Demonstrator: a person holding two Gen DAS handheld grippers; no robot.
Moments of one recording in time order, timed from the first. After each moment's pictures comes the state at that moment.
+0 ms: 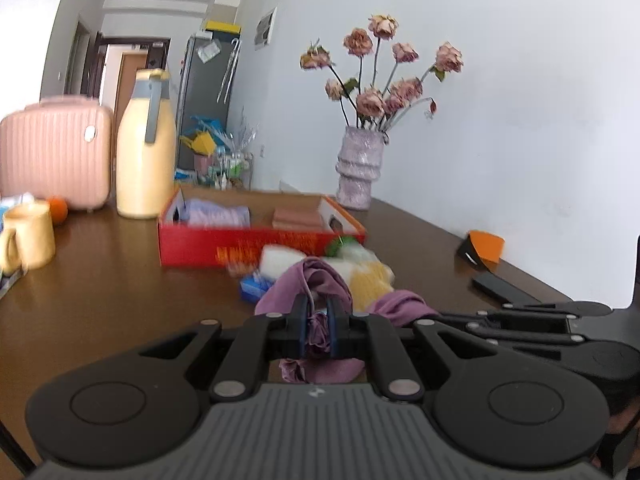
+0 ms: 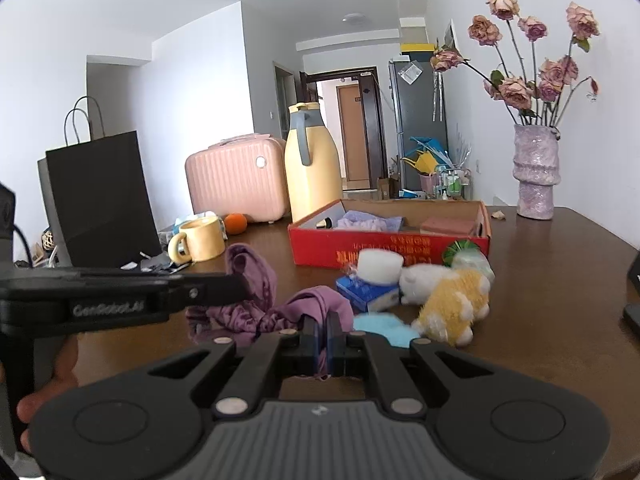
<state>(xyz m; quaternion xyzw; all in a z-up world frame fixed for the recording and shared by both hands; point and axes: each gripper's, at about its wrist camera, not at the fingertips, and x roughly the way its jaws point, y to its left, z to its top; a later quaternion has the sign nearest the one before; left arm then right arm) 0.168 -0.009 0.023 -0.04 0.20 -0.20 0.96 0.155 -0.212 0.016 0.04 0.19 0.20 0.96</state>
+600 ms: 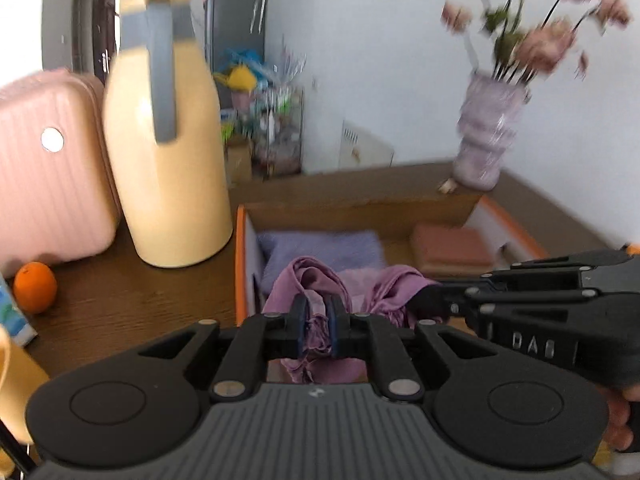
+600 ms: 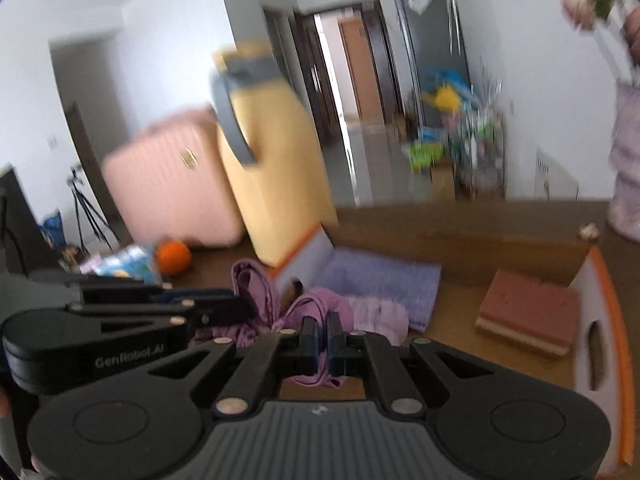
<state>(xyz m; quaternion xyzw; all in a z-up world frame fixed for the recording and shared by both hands) 0.522 0.024 0.038 0.03 0.32 -0.14 0.94 0.532 -0.152 0.033 0.06 0.32 0.23 0.92</state>
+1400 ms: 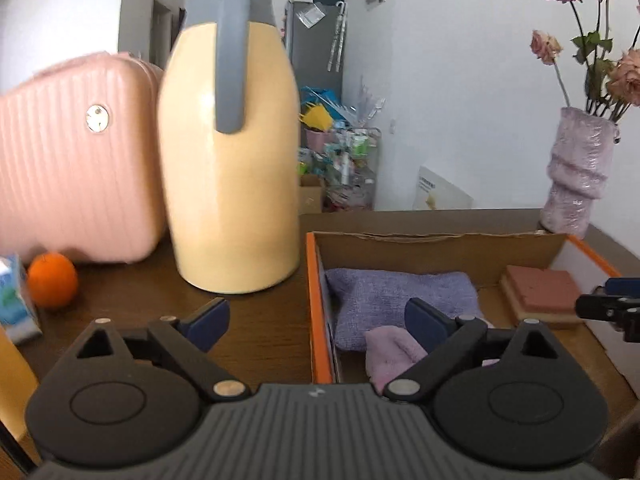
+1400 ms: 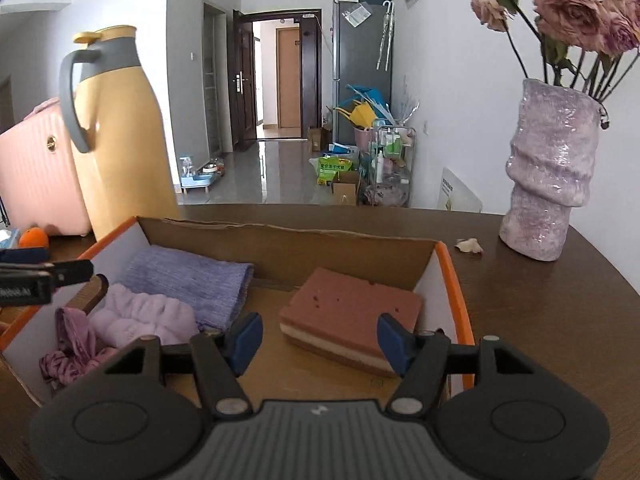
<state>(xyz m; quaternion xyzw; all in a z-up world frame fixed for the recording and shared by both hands) 0.572 0.021 -0.017 -0.01 0.25 -0.02 0.97 0.573 -0.244 -0.008 -0.01 0.28 0.10 0.95</state>
